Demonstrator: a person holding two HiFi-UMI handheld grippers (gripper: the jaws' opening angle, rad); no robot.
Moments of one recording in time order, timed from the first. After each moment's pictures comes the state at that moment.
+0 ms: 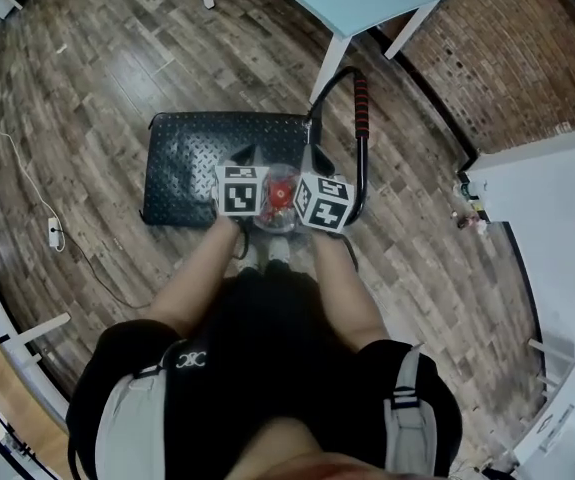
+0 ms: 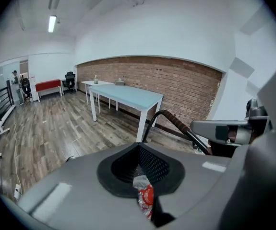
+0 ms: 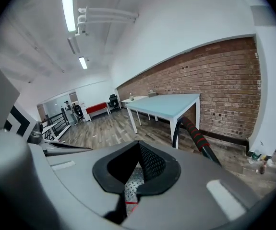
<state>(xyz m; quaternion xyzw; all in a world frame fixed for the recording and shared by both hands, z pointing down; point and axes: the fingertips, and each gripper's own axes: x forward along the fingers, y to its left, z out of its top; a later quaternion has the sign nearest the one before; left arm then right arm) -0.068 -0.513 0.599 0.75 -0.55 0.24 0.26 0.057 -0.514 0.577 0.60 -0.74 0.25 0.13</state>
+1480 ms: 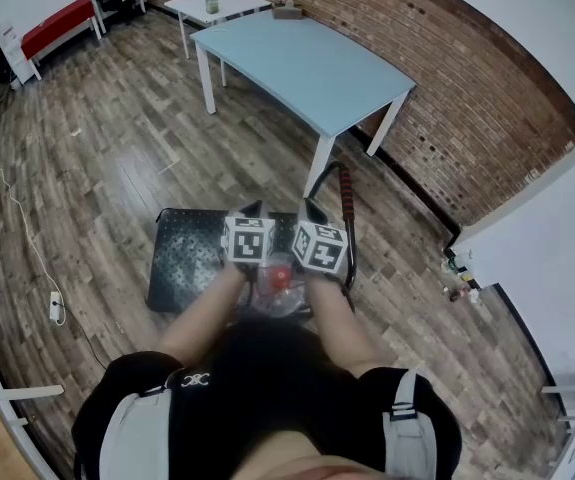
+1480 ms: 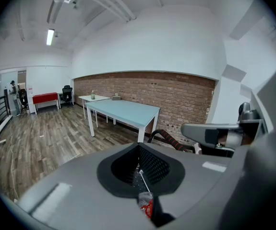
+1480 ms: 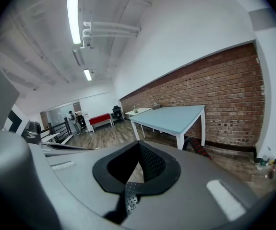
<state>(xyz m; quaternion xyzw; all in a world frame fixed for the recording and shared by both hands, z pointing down) -0.066 -0.543 0.520 0.78 -0.56 0.19 0.19 0.044 -0.548 0.508 0.60 -0.76 0.21 0.07</state>
